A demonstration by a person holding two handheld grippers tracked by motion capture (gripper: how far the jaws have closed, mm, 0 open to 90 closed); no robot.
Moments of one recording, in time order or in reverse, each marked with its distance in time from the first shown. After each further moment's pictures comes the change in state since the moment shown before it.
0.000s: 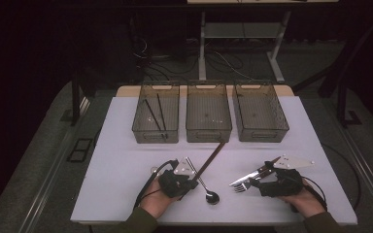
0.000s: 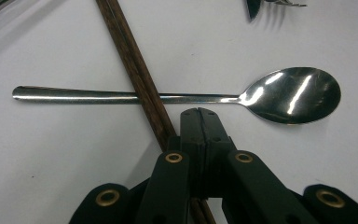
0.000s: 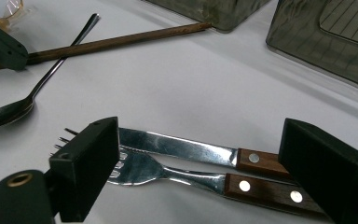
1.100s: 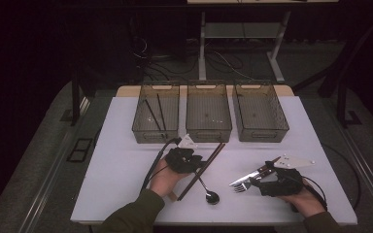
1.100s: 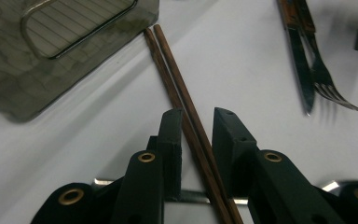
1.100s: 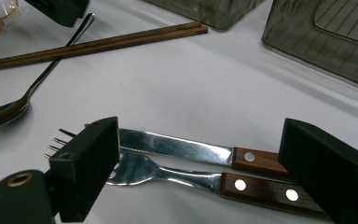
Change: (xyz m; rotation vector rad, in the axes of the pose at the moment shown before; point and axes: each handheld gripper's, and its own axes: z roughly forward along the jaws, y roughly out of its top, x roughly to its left) left arm 0.044 0.044 0.020 -0.086 0.043 -0.112; right arm -0.002 0.000 0.001 0.001 -0.007 0.010
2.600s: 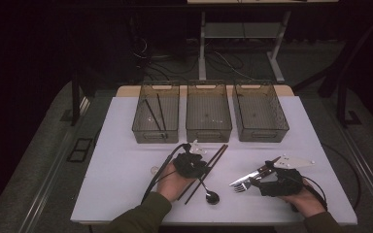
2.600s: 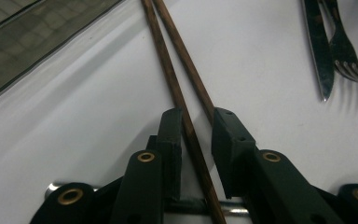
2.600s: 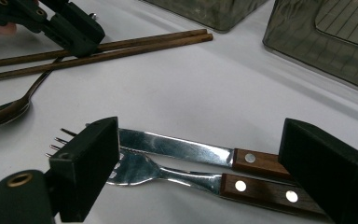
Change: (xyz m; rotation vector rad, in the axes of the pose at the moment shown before) left arm -0.018 -0.007 0.017 0.068 0.028 0.003; right arm 0.000 0.000 -0.001 -0.003 -0.001 -0.010
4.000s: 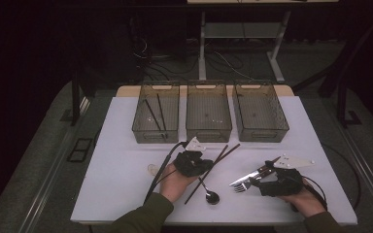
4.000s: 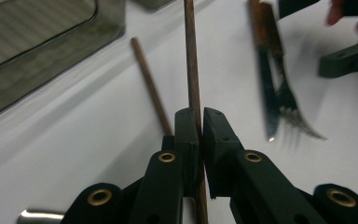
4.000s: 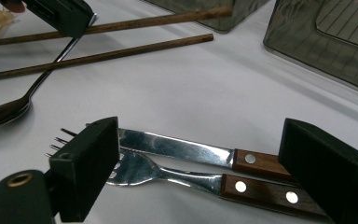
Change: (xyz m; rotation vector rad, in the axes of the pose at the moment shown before) left arm -0.007 0.013 -0.014 -0.137 -0.103 -0.057; right arm 0.000 0.000 0.000 0.001 0.001 -0.005
